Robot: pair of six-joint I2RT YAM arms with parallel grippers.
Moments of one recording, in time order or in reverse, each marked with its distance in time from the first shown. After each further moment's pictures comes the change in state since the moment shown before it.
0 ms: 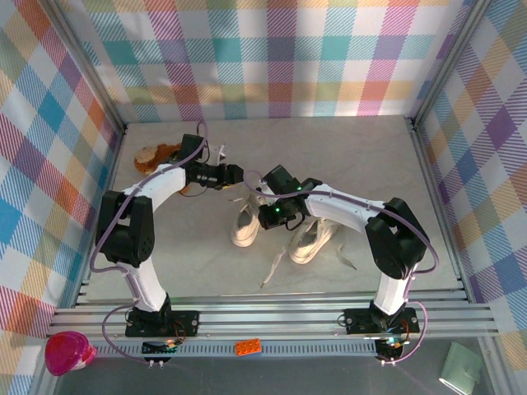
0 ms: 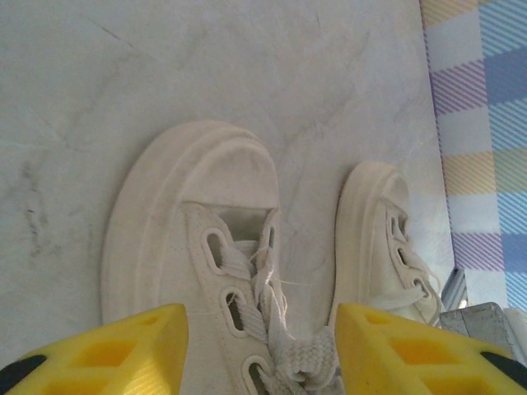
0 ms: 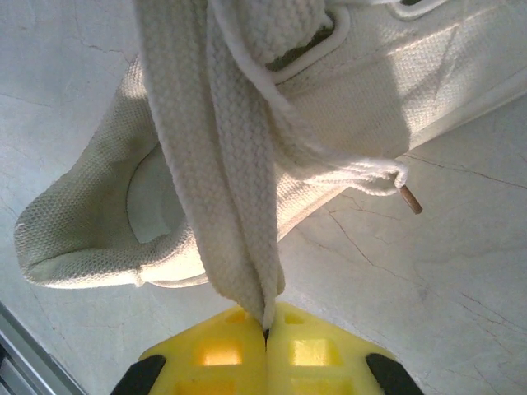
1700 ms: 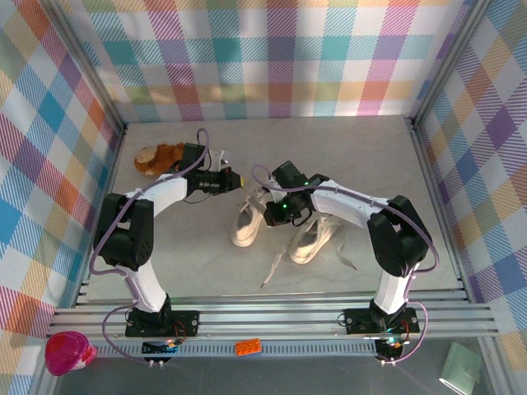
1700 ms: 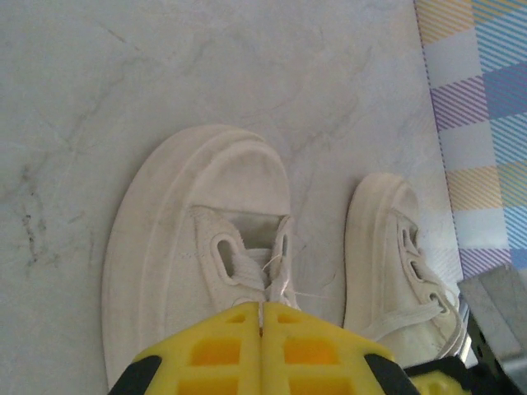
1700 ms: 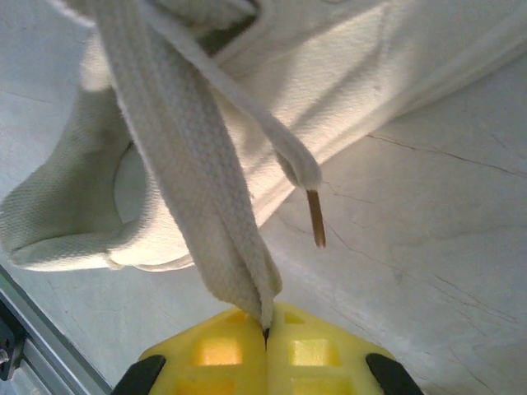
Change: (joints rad) left arm 0.000 -0.041 -0.153 0.227 -0.040 -0.076; right arm -0.081 0.003 -0.016 -0.026 -0.095 -0.024
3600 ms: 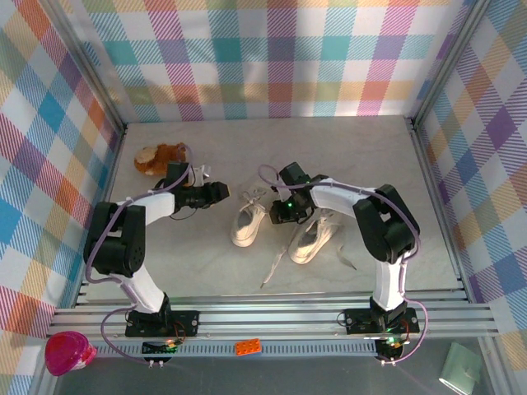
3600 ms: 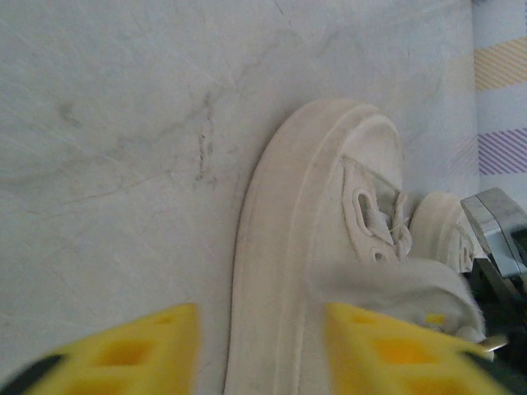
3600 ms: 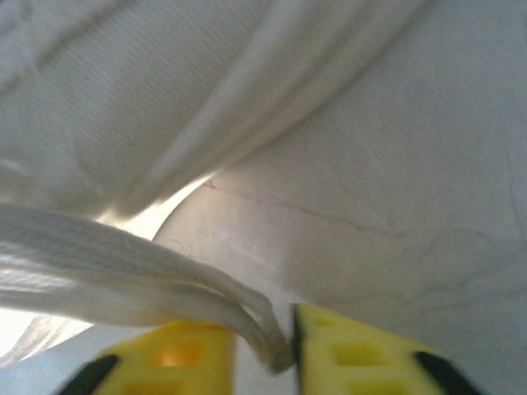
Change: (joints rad) left arm 0.111 -0.090 -0.246 0.144 -0.054 -0.074; right arm -0.087 0.143 0.004 0.081 0.027 -0.026
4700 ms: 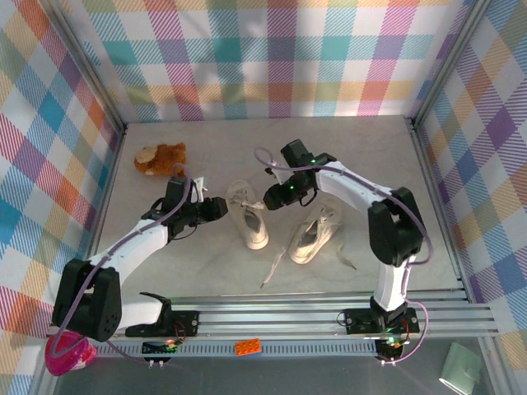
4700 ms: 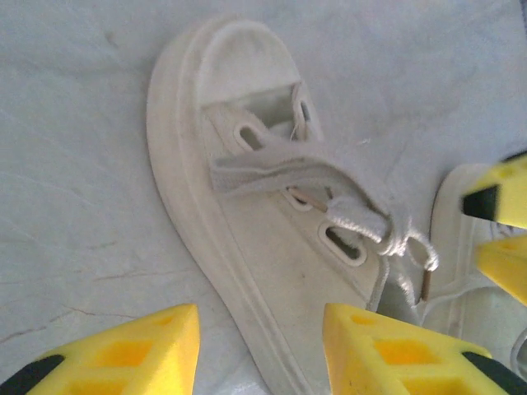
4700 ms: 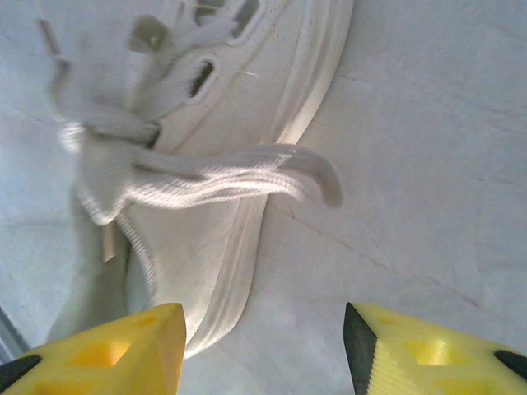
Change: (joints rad) left arm -0.176 -0.445 -0.197 -0.162 -0.338 -0.047; right arm -0.026 -0.088 0.203 -0.232 -0.042 -0.265
